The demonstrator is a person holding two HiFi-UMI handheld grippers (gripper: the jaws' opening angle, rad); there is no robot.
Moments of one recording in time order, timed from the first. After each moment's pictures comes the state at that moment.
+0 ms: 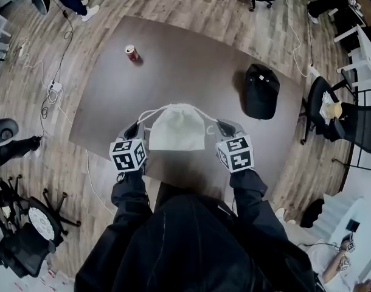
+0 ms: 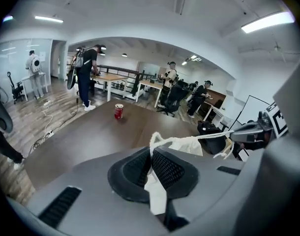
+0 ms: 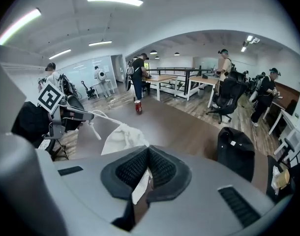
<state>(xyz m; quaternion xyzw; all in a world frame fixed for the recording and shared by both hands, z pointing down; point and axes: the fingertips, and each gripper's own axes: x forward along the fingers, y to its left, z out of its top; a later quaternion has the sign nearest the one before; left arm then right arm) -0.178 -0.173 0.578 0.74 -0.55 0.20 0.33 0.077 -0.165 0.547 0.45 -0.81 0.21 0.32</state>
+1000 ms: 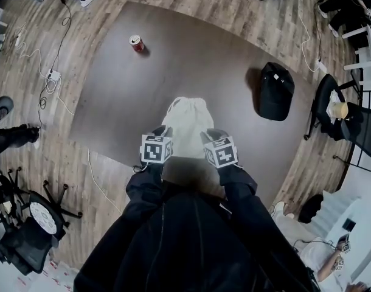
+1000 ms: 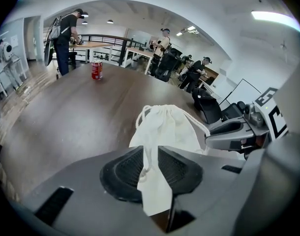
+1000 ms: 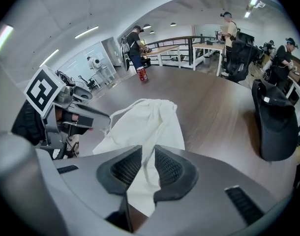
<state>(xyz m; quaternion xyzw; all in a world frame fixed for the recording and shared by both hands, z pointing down) -0.125 -0.158 0.700 0.74 -0.42 0.32 0.42 0.008 -0.143 0.688 0.39 -0.76 0.35 0.38</state>
